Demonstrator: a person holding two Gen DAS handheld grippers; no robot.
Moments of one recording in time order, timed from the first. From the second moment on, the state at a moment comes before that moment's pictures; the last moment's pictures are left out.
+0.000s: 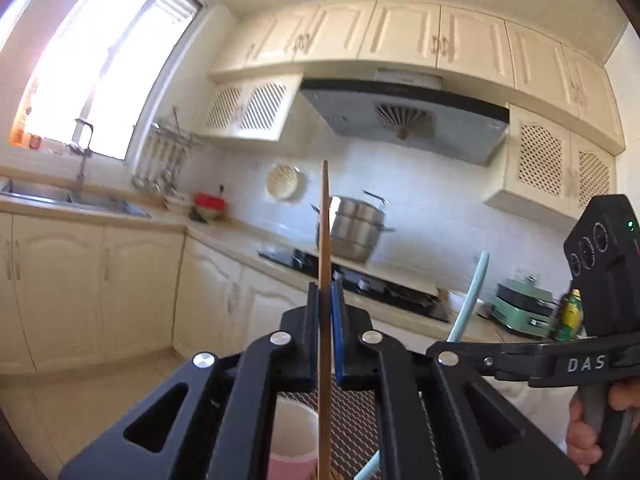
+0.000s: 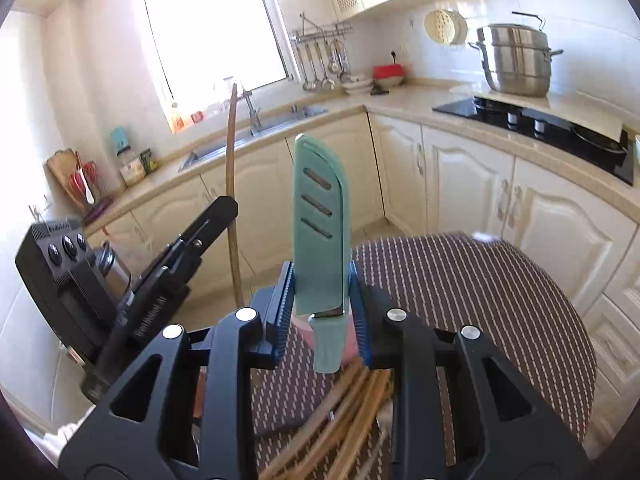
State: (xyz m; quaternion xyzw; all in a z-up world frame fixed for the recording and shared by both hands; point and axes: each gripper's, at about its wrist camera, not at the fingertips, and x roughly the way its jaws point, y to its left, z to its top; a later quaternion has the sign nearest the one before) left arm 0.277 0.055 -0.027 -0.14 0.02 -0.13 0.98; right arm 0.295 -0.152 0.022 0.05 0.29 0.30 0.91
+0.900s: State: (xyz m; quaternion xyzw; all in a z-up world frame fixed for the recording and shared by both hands) left arm 0.308 0.059 -0.076 -0.12 0.05 -0.10 0.99; right arm 0.336 -0.114 -0.043 0.05 0.31 0.27 0.91
